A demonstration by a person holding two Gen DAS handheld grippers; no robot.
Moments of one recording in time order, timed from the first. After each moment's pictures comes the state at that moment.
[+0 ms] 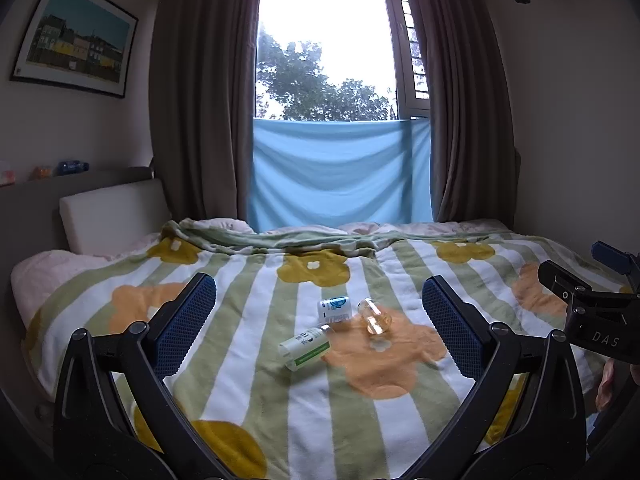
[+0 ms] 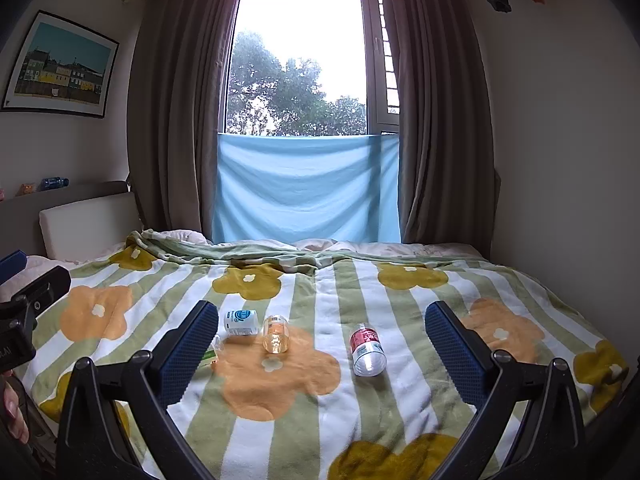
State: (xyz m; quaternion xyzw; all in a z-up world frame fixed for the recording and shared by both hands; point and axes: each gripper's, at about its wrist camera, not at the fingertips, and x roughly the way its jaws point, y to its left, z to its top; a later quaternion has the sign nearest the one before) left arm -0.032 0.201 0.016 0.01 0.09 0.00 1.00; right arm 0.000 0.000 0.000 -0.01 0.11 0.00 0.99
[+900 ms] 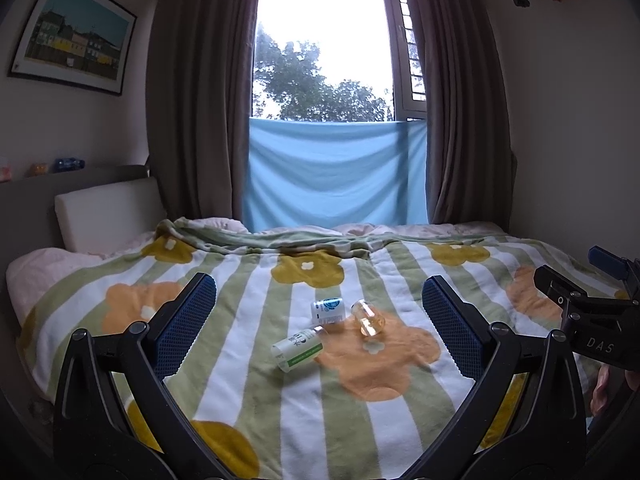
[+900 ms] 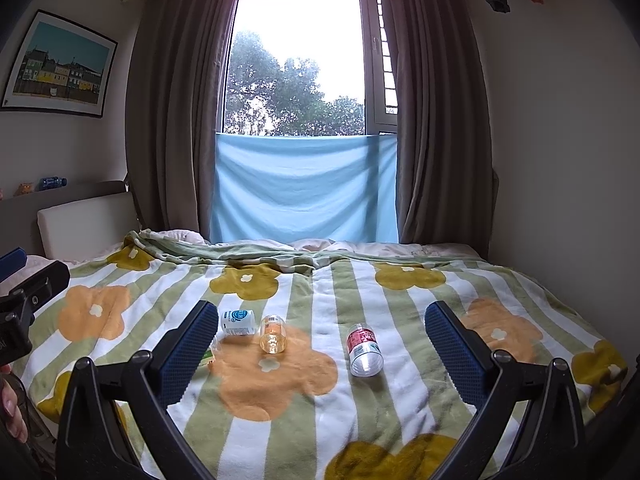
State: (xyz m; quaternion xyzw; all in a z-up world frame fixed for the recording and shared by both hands) left arm -0.033 0.195 0.015 0.00 0.09 0.00 1.00; right arm -0.002 -0.002 -0.004 -0.01 0.11 0.00 0.99
